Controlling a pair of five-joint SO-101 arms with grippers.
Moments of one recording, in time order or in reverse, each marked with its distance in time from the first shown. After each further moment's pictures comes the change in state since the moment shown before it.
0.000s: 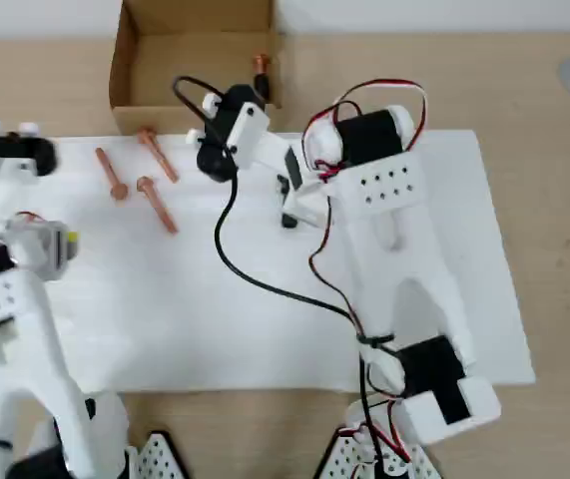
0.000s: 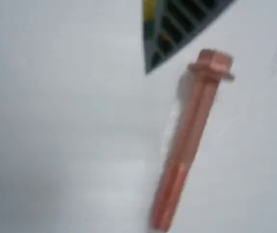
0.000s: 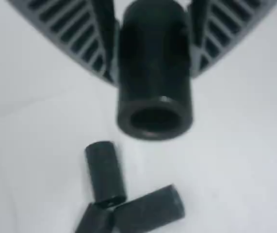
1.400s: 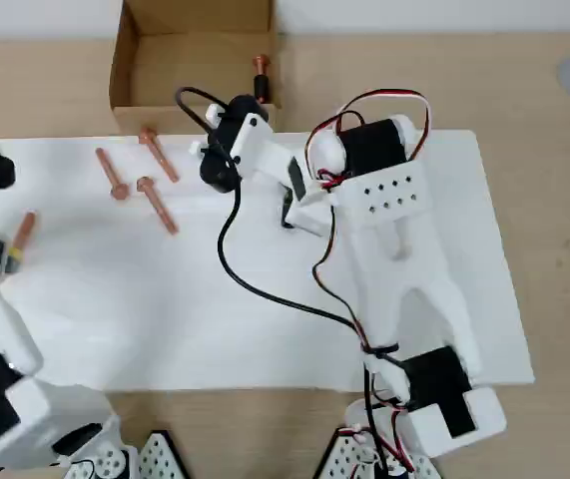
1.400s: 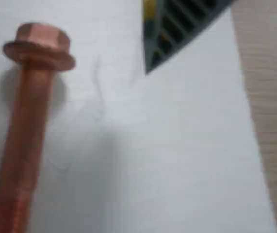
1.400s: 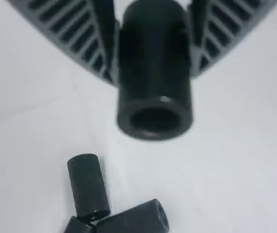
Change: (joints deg) left arm -13.7 30.6 -15.8 -5.6 -24.4; right arm 0.0 -2.7 3.7 0.0 0.0
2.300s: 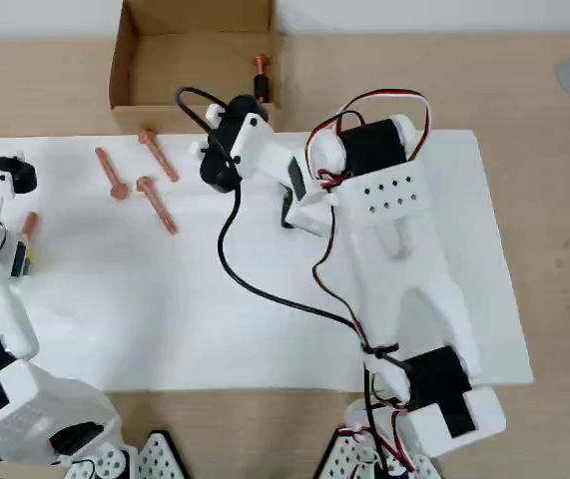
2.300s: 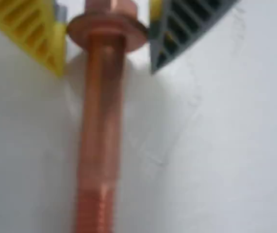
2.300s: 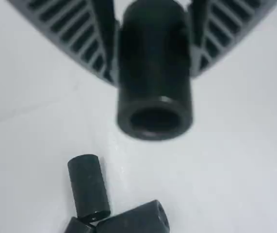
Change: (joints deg) left arm 2.0 6.2 -1.8 1.1 2.5; right arm 0.0 0.0 0.0 0.0 0.0
